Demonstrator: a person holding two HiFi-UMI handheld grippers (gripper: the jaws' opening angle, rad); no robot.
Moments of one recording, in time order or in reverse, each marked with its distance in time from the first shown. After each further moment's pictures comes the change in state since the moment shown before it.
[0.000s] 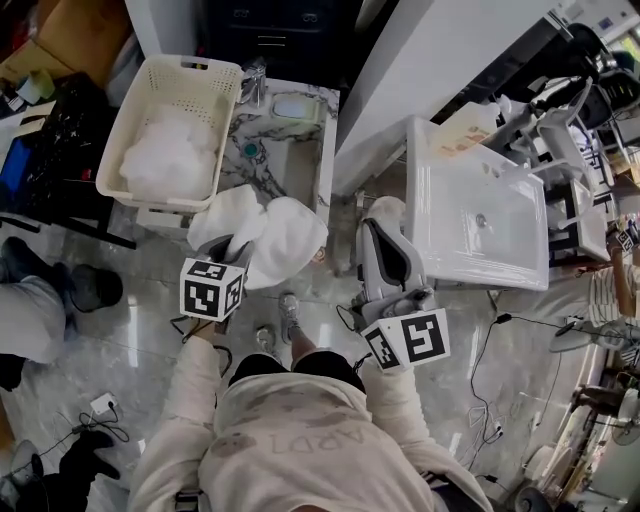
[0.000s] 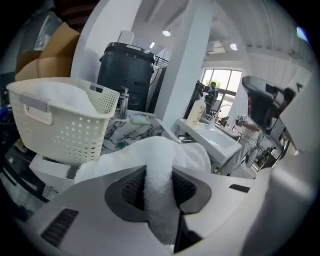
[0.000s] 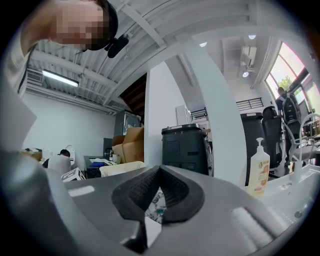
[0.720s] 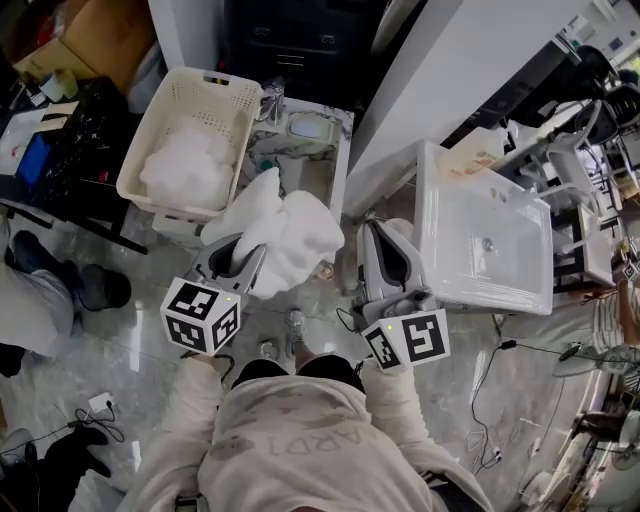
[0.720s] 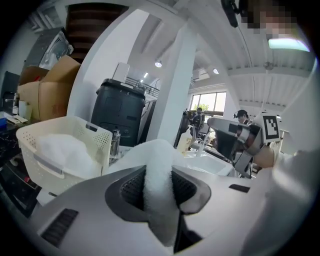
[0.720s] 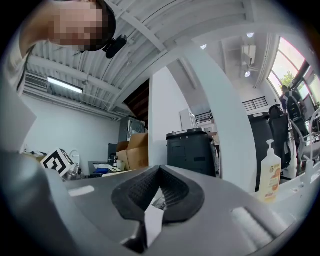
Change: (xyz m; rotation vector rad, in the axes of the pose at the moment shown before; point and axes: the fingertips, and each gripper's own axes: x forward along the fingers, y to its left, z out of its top) left arm -0.082 -0.038 0.087 0.032 -0.339 -0.085; right arm 0.020 0.007 0.021 0.013 -0.063 0.065
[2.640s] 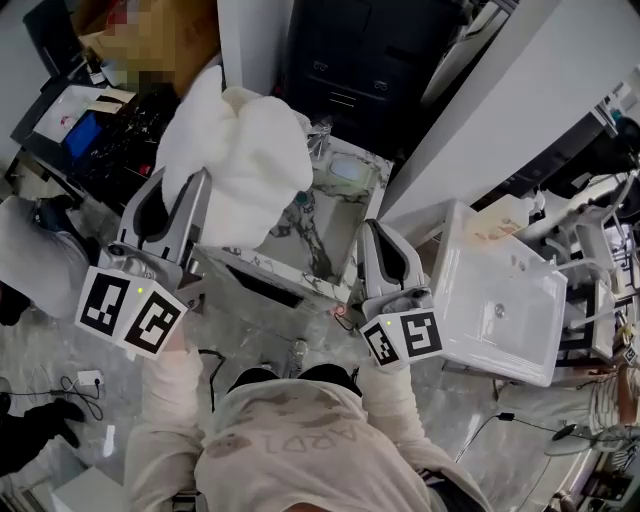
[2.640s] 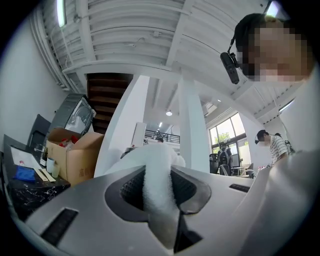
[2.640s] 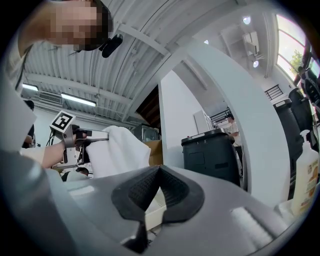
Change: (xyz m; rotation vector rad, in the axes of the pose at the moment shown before) left arm -0.131 0.037 0.223 0.070 -0.597 0.288; right arm 0.073 0.009 0.026 0.045 -0.079 0.213
